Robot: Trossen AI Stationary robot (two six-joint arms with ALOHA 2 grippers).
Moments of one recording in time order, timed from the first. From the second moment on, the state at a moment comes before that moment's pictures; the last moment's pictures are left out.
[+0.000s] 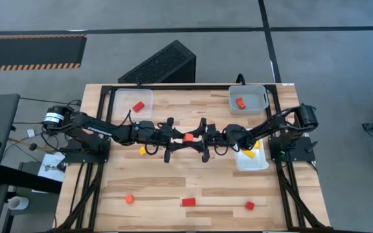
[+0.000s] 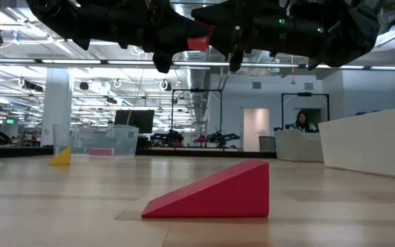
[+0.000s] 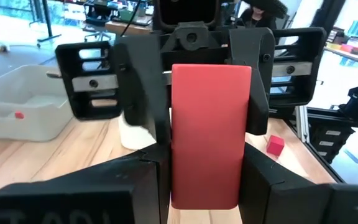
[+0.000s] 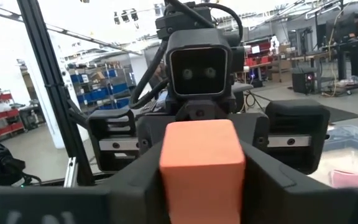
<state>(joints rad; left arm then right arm) -0.04 1.48 0.66 0.69 0.04 -0.14 0.05 1.72 0.68 1.25 0.06 0.20</state>
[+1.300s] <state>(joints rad) -0.03 1.31 0.67 0.44 -0.24 -0.24 -0.01 1.17 0.68 -0.08 0.65 0.42</state>
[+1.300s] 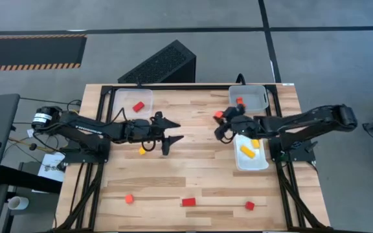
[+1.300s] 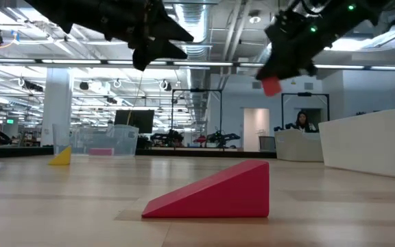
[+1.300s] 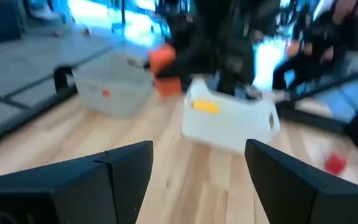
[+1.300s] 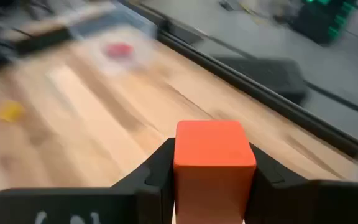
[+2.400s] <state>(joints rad) 0.04 1.31 0.69 0.50 -0.24 -0.23 -0.85 1.23 0.68 -0.46 0.30 0.34</state>
